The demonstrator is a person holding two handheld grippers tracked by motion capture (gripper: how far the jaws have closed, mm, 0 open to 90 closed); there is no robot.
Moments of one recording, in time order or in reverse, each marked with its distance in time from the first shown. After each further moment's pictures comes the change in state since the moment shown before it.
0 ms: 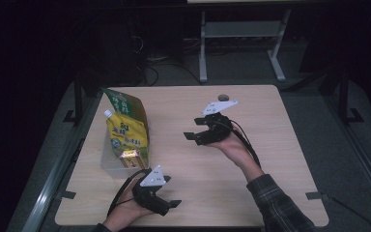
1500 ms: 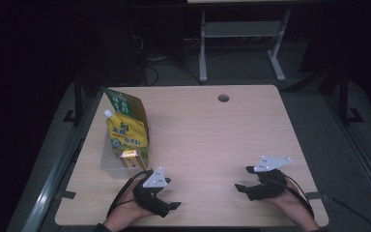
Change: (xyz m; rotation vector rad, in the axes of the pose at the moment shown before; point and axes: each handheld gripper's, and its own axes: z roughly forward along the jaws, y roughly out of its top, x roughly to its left) left arm -0.002 -0.002 0.003 0.044 -0.008 0.007; right arm 0.021 -0.165 -0.099 0.165 -0.117 0.065
